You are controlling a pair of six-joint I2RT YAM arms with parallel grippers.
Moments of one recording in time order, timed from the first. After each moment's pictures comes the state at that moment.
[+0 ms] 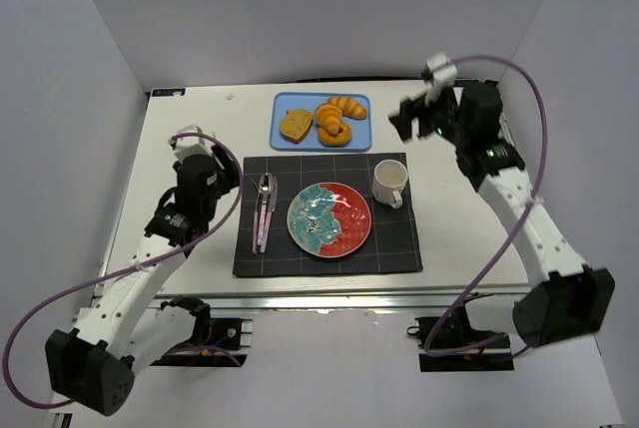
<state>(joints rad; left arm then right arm) -0.41 0.91 0.79 -0.27 -0.43 -0.52 0.29 1.31 1.29 -0.17 -0.31 -0.14</state>
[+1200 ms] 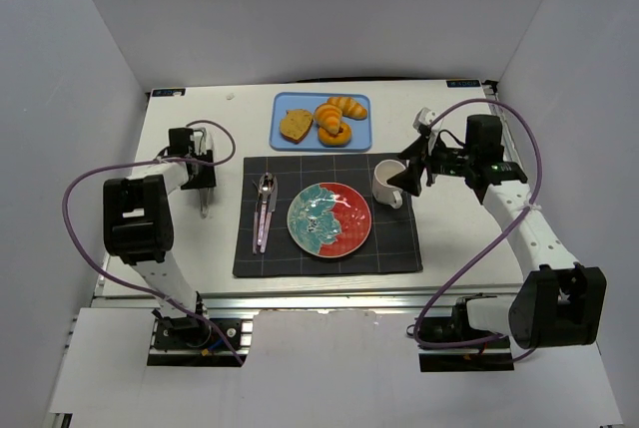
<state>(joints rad) 0.10 1.81 1.07 -0.23 -0.03 0.00 0.12 1.25 1.00 -0.35 -1.00 -0.51</state>
